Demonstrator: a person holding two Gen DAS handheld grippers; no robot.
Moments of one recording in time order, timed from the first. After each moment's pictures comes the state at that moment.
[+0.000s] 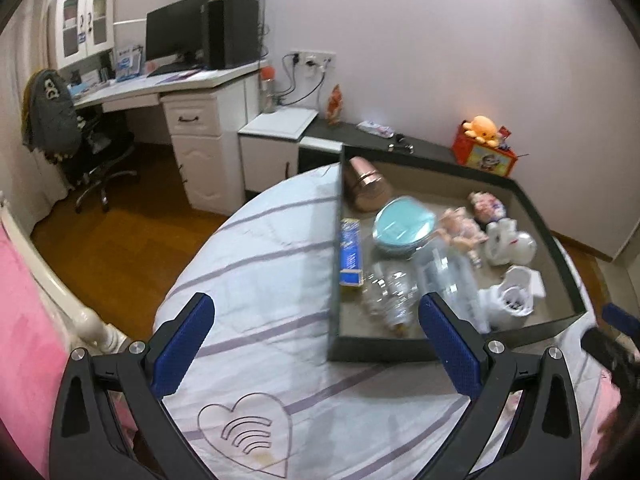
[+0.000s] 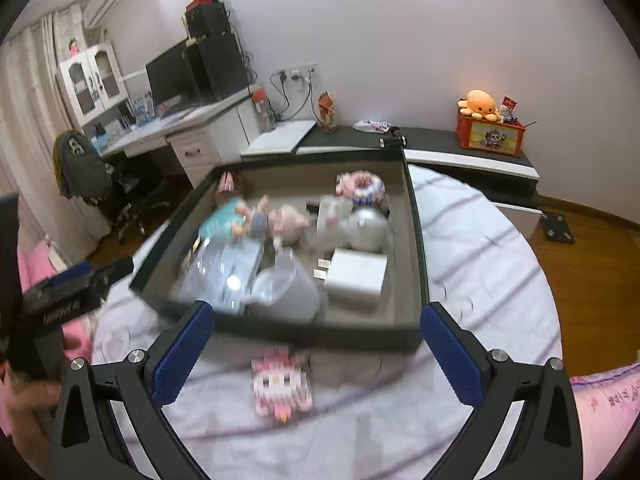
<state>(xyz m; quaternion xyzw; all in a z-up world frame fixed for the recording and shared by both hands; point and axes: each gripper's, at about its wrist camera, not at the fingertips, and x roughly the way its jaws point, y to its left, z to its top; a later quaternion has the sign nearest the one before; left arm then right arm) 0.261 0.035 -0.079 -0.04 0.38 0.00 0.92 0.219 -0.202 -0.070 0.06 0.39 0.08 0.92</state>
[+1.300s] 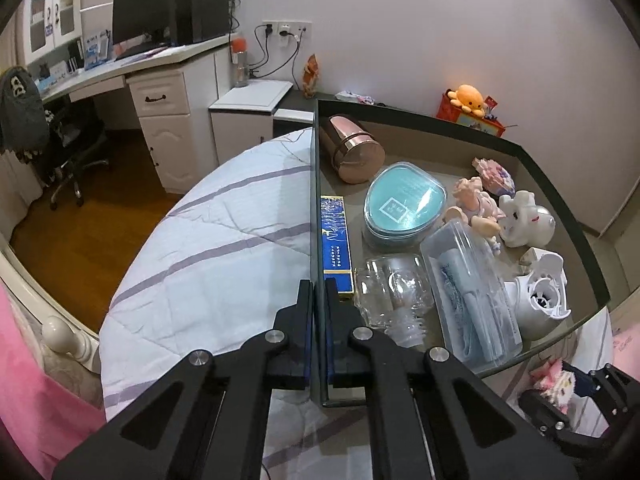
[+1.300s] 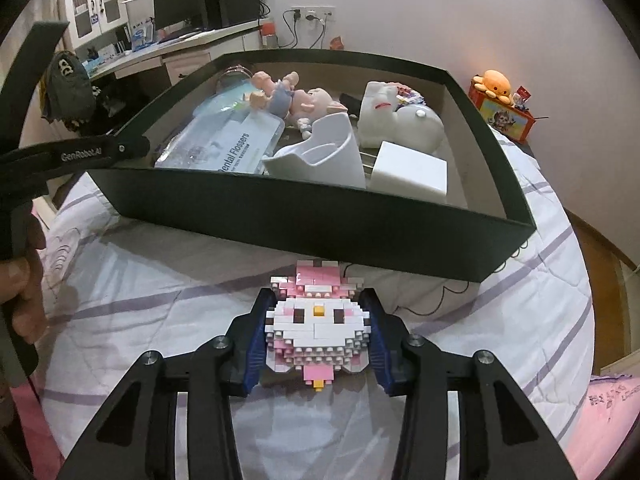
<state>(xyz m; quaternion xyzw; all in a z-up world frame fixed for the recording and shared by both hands) 0.305 0.020 -0.121 -0.03 0.42 -0.05 0.91 0.211 -0.155 -0.138 -0.03 0.46 0.07 0.89</state>
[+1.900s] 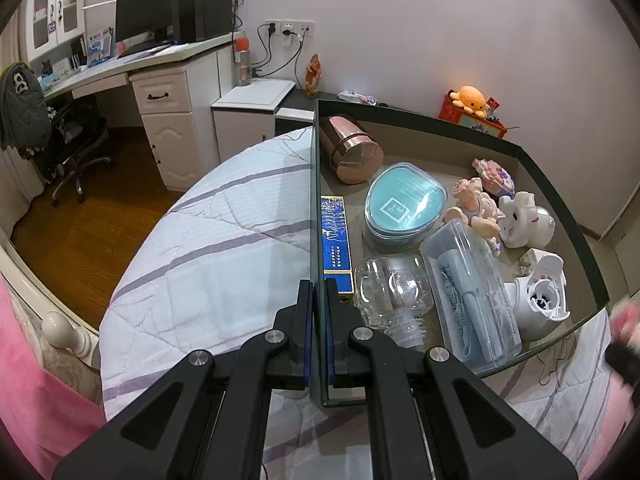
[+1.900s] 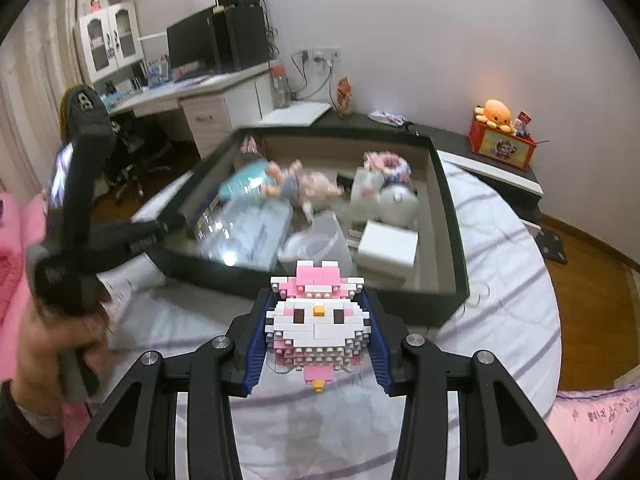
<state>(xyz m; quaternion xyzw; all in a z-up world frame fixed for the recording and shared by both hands) 0.304 0.022 -0.121 -0.03 0.42 -0.05 0.91 0.207 -0.173 -0.069 0.00 0.40 0.10 0.91</state>
